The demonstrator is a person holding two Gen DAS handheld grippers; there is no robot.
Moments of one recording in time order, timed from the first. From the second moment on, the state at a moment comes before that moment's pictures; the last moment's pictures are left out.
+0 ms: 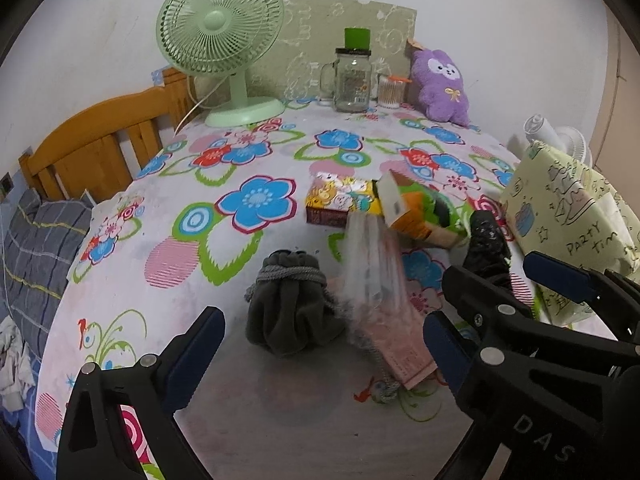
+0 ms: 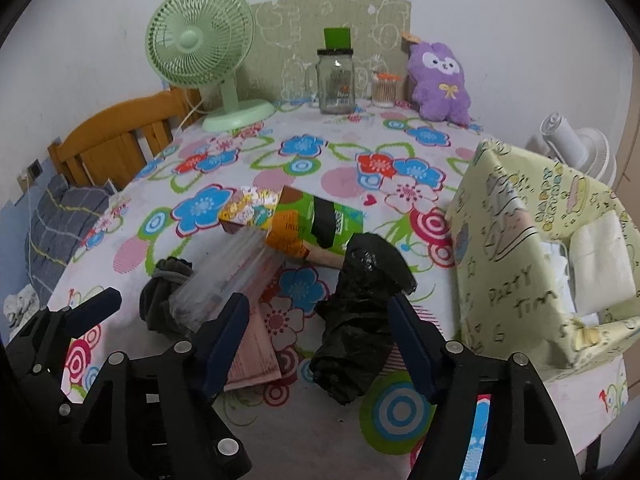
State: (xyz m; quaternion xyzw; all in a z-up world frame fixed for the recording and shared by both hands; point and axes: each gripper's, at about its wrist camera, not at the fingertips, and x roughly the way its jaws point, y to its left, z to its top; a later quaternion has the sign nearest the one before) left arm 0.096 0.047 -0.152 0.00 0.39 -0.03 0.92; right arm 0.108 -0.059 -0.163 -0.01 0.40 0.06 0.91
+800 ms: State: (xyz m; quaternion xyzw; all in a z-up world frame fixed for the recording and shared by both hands) left arm 0.108 0.025 -0.150 0.06 0.39 0.00 0.92; right arm 0.128 -0.074 -0.174 0.01 0.43 0.06 0.90
